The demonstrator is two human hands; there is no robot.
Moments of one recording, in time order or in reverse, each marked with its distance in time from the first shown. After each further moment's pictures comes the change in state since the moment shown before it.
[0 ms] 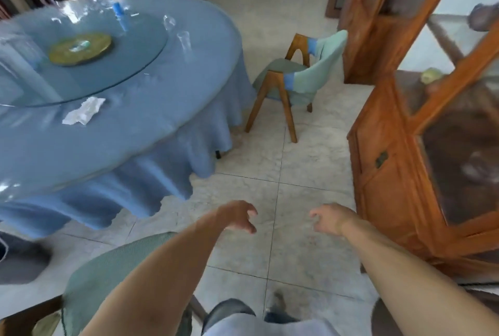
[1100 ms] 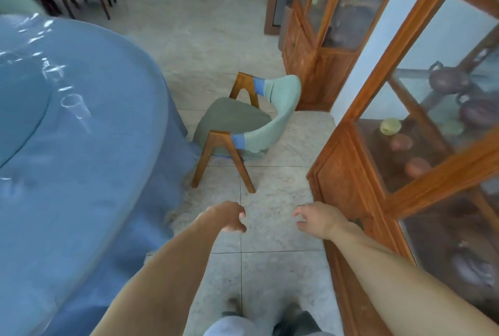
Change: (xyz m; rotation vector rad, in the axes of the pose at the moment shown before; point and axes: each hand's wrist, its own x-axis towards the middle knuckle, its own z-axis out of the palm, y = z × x) left_hand 0.345 0.093 -0.336 0.264 0.006 0.164; right_hand 0.272 0.082 -0.314 0.022 0.153 0.076
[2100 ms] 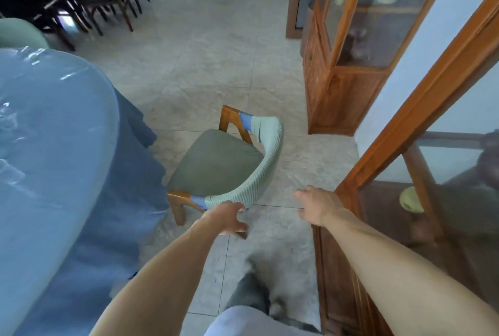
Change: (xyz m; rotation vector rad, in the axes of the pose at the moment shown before) left_hand 0.276 0.124 -0.218 -0.131 0.107 -0.203; right_hand 0.288 0.220 -0.229 -0.166 0.060 -0.156
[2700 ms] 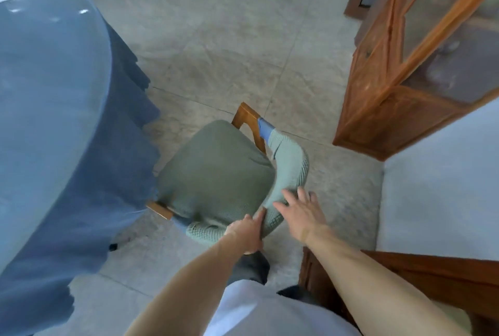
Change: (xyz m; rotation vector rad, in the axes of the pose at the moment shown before) left_hand 0.179 0.036 -0.037 -0.181 -0.055 -0.071; right_hand 0.219 0.003 -0.061 -0.391 -0.039 -0.273
